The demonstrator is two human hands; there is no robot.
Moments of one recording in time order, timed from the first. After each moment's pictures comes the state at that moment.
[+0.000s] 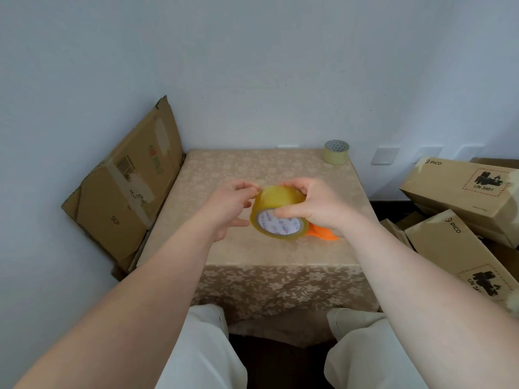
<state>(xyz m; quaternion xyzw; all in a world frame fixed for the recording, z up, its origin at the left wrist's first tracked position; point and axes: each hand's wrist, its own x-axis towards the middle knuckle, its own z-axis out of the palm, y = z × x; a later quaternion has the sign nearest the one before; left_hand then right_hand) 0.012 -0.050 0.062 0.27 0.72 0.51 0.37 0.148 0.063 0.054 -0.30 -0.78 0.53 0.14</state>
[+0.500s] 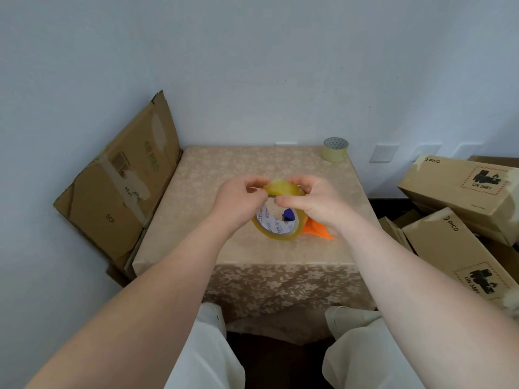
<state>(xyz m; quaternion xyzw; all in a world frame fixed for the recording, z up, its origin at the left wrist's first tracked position) 0.019 -0.036 0.052 0.38 0.75 0.48 0.24 0.145 0.066 0.045 -0.35 -0.72 0.58 0.18</state>
